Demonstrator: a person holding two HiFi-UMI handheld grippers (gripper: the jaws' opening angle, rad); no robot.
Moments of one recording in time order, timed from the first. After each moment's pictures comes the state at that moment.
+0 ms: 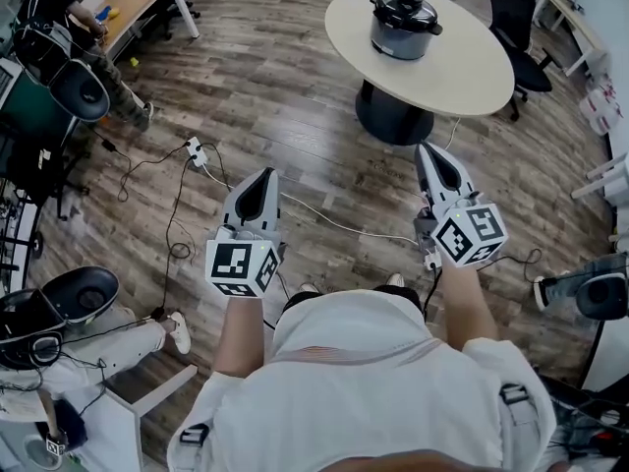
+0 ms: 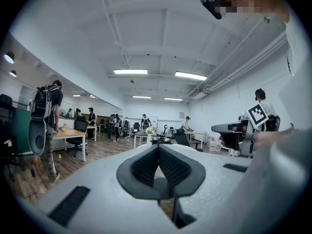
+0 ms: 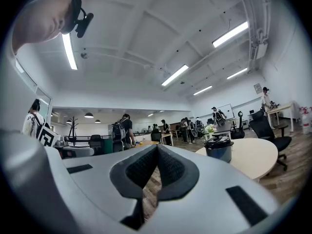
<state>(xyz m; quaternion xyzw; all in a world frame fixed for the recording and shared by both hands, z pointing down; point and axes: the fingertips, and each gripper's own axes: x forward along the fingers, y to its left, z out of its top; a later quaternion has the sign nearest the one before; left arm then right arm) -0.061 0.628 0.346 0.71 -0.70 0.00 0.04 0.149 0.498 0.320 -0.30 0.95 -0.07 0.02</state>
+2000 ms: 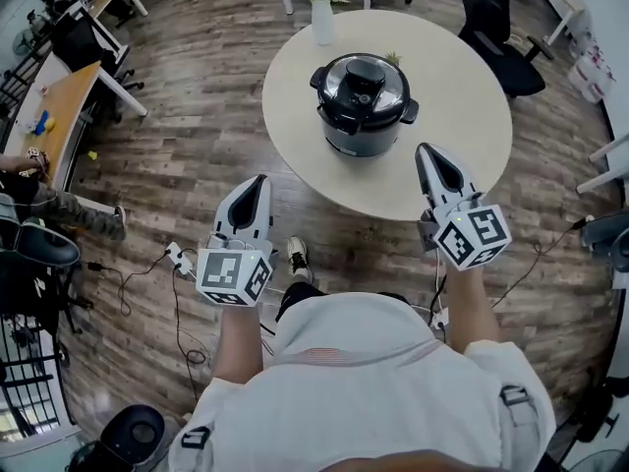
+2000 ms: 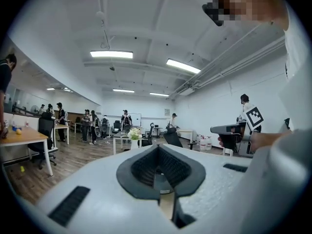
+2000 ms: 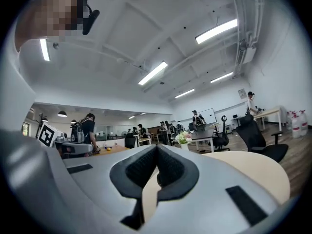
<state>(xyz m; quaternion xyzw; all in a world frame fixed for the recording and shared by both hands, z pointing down) -0.110 0.059 0.345 0.79 -0.62 0.02 0.04 0.131 -0.029 0.335 -0.40 0.91 -0.08 0.03</state>
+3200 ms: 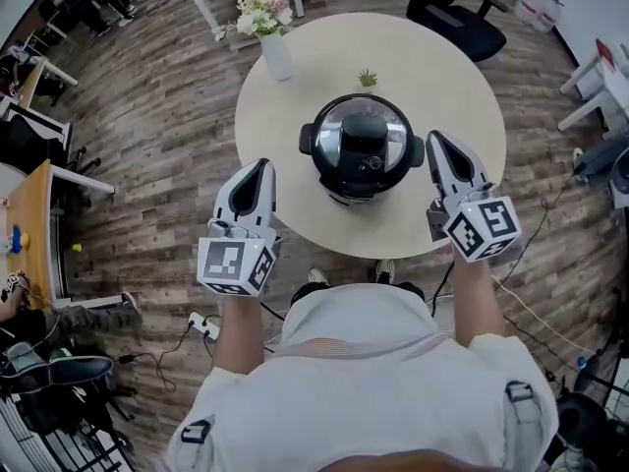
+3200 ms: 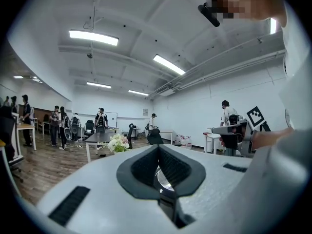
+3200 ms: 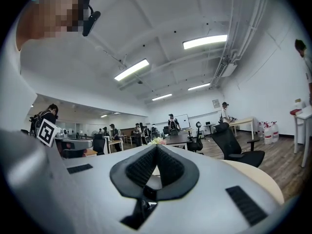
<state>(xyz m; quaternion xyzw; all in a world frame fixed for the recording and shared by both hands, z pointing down) -0.158 -0.212 0.330 0.88 -0.48 0.03 0.03 0.101 -0.213 0.325 -0.55 0.83 -0.07 0.03</state>
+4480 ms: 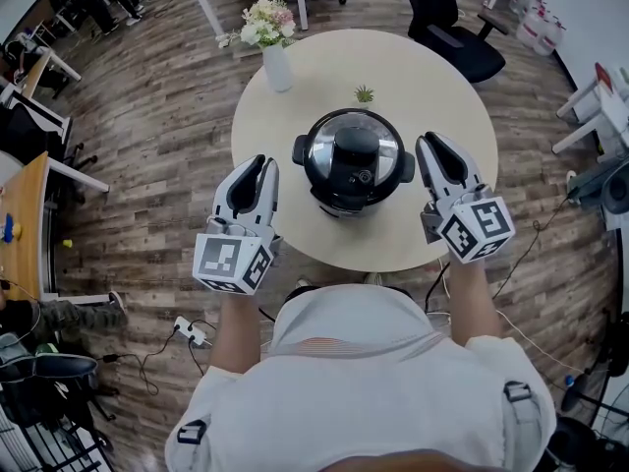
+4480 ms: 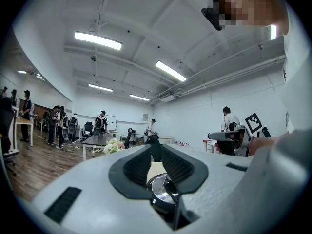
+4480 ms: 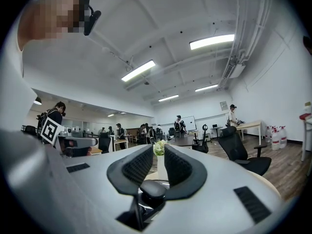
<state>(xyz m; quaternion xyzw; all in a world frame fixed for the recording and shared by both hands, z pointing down) -0.141 -0.213 0.310 0.88 -0.48 -0.01 0.02 0.103 -0.223 0.307 -0.52 0.85 -0.04 0.03</state>
